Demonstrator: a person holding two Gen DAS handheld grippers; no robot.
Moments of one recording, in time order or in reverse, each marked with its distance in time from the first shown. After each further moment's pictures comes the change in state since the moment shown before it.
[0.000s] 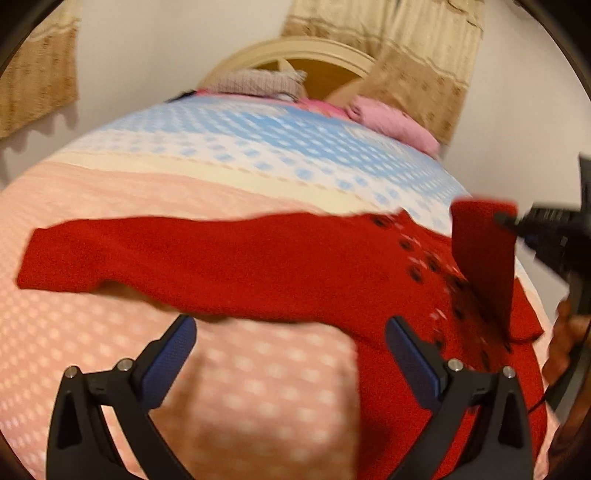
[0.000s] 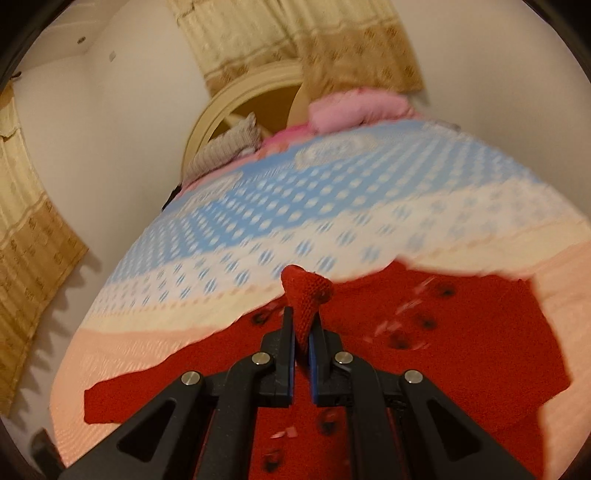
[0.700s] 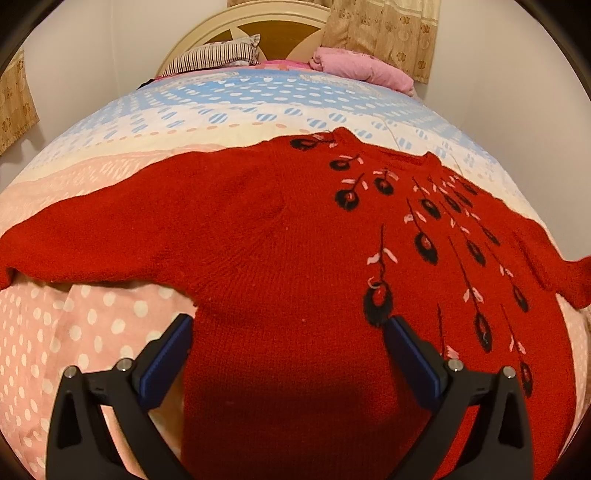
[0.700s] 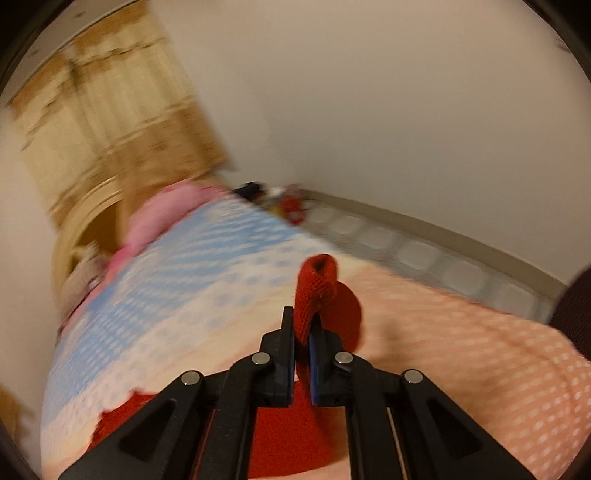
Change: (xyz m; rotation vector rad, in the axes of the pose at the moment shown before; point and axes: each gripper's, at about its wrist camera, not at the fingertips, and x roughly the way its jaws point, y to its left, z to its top) left arm 0.059 -0.108 -0.044 0.160 0.148 -0.008; right arm -0.230 -0.338 0.055 0.375 -0.283 -0.431
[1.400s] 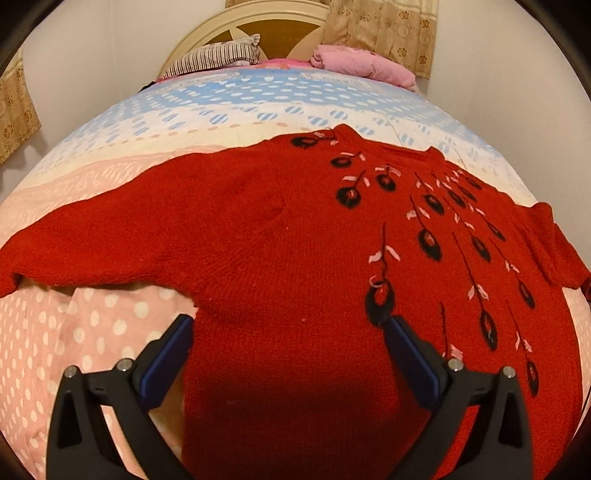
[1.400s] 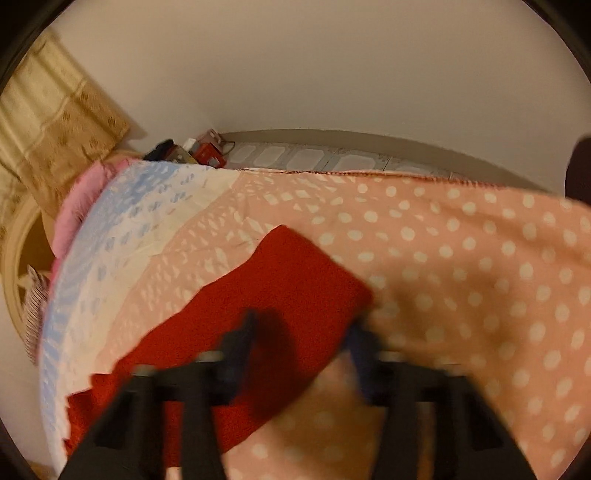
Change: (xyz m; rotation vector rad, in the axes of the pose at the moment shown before) left arm 0.001 -0.004 0.000 0.026 0.010 0.039; right arm 0.124 -0.139 -0.066 0.264 0.244 -0.258
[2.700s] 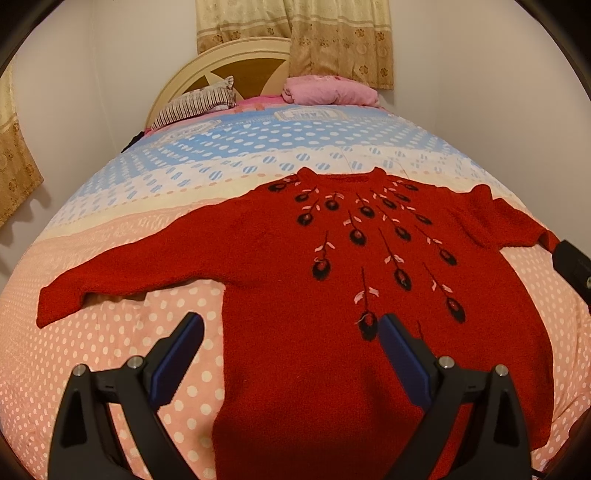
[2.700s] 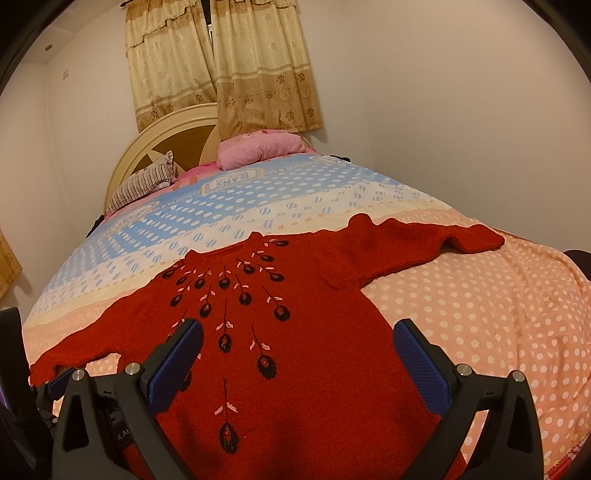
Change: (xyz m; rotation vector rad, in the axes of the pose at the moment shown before) left arm -0.108 -0.018 -0.029 0.145 -0.115 0.006; right arm -0.275 0.173 -0.350 -0.602 -0.261 0.300
